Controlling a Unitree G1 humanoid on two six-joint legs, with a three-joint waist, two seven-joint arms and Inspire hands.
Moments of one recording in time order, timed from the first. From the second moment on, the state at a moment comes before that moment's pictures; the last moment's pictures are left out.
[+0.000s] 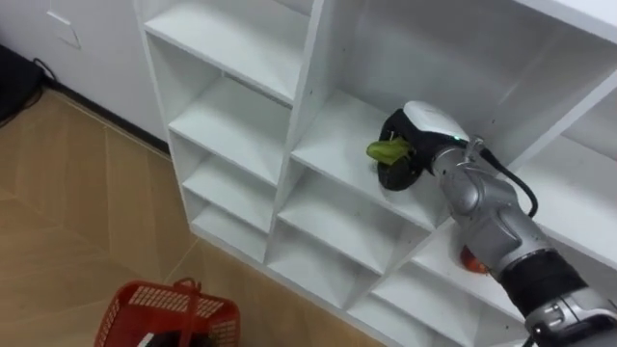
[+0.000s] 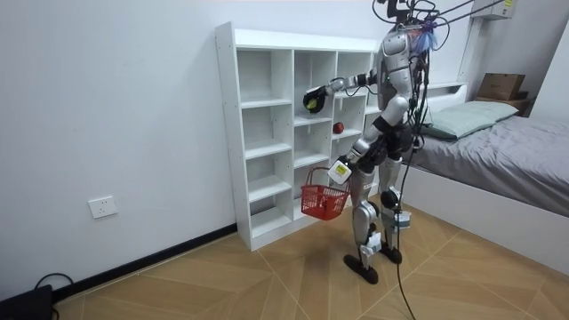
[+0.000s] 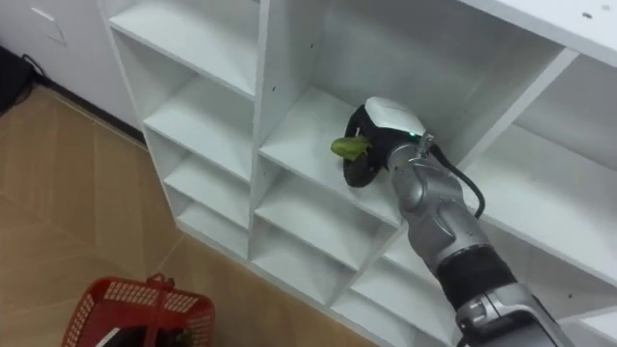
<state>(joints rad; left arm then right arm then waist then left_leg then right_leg) 0.23 0.17 0.01 0.60 0.08 0.12 -0.09 -0.50 -0.35 0.37 0.50 -0.68 0.15 0.07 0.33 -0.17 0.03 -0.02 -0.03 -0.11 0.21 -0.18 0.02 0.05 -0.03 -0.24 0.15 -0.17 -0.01</state>
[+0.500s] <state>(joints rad) 0.18 0.14 -0.14 0.58 -0.01 0.13 -0.10 -0.49 -0.29 0.37 0.37 -0.76 0.18 0.07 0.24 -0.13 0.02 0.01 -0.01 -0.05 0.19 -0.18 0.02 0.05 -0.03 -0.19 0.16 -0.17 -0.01</state>
